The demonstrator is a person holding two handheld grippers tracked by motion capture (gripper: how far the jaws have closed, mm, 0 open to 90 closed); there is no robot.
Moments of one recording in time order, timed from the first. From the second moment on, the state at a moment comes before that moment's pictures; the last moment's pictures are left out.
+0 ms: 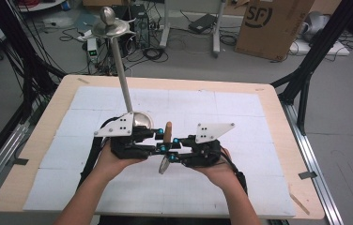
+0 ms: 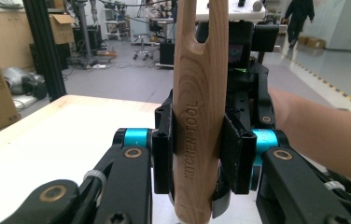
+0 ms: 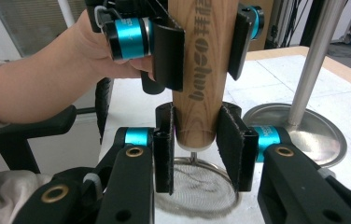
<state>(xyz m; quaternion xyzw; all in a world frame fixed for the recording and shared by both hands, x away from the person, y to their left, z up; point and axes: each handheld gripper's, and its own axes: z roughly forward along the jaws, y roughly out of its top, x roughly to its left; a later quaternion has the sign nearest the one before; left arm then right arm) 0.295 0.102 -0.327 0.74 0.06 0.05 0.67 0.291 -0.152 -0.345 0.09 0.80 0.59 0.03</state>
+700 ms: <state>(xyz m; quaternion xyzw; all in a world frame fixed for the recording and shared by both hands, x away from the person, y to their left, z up) 0.293 0.107 -0.325 0.74 0.07 0.05 0.66 0.290 -0.153 -0.344 0.10 0.80 0.60 0.03</state>
